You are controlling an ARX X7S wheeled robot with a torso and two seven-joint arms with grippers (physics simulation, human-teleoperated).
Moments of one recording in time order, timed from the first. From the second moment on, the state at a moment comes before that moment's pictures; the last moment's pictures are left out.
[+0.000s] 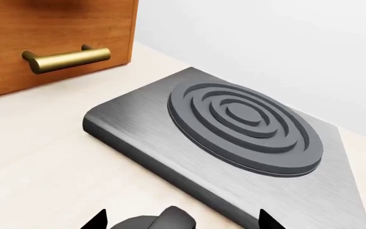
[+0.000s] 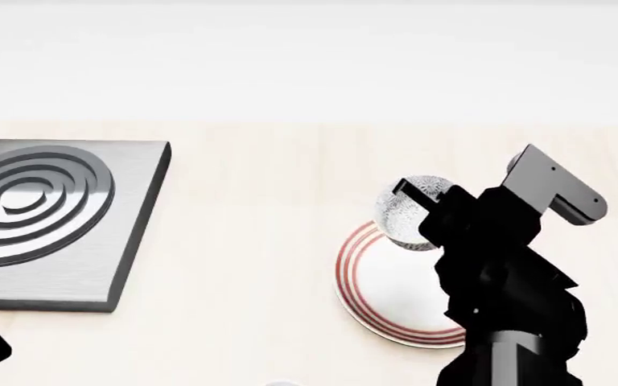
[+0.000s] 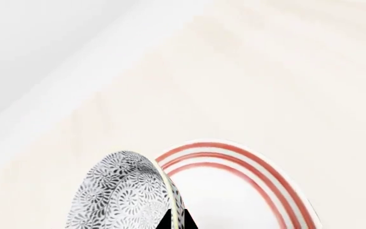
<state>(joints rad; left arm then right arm) -0.31 -0.29 -0.10 -0.24 -0.55 -0.20 -0.34 1.27 0.08 0.52 1.31 0.10 0.44 0.22</state>
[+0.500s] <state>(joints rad) -0.31 -0.30 -0.10 -0.24 -0.55 -0.20 -0.34 1.23 0.07 0.67 1.31 0.02 0.45 0.23</state>
